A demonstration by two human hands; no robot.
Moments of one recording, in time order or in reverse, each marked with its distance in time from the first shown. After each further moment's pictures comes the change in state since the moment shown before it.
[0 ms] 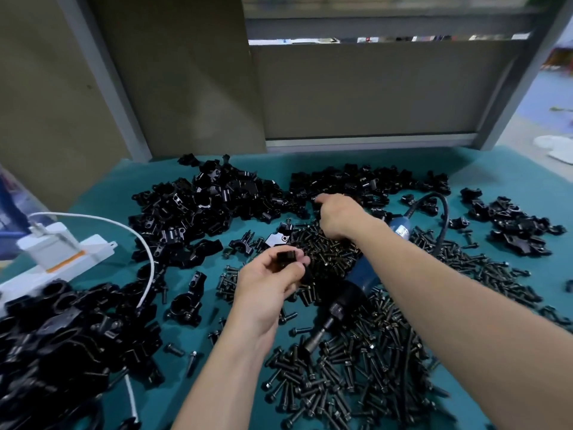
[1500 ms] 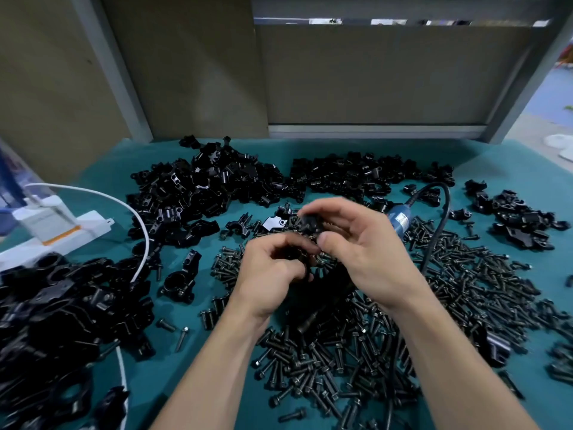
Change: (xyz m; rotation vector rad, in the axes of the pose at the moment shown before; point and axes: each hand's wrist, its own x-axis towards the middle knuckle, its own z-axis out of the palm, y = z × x) left_hand -0.009 0.001 0.004 0.265 -0.141 0.226; right_hand -0.150 -0.004 0.012 1.144 0.268 -0.418
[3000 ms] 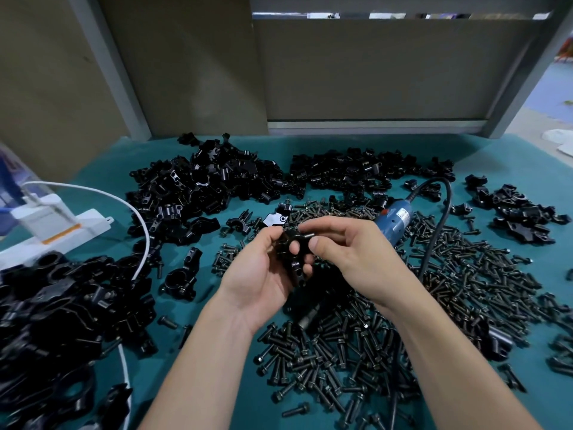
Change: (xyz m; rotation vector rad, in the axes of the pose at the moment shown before) left_hand 0.001 0.011 -0.006 -0.687 -0.091 -0.410; right_hand -0.003 0.008 0.009 0.029 0.015 0.293
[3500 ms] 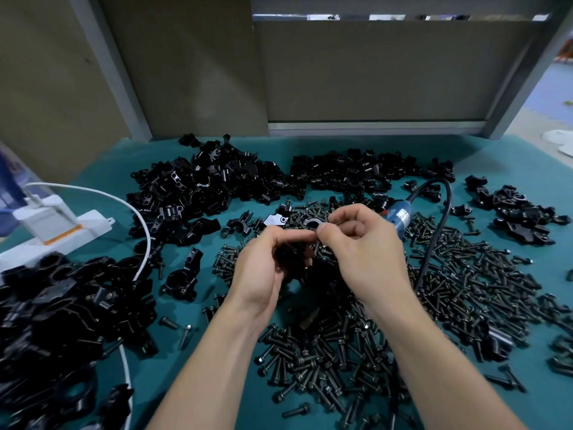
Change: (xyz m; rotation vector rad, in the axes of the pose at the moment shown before) left_hand 0.006 -0.012 -0.007 0.437 0.108 0.300; right_hand 0.000 0.004 0.012 -0.092 0.431 0.006
